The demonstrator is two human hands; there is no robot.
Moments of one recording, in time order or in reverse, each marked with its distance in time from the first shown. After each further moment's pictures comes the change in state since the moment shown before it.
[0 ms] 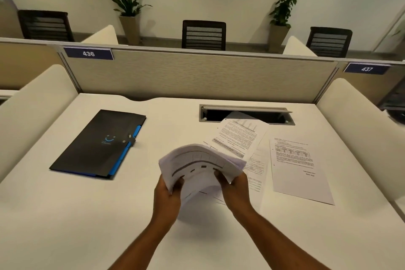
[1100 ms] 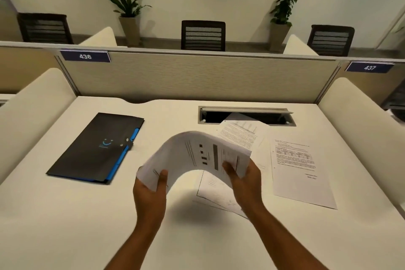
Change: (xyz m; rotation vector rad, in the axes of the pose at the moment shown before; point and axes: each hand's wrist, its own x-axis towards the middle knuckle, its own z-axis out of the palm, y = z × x) left_hand 0.010 0.036 -0.012 -0.058 0.284 0.058; right_hand 0.026 -0.014 -0.026 0.013 0.018 -0.103
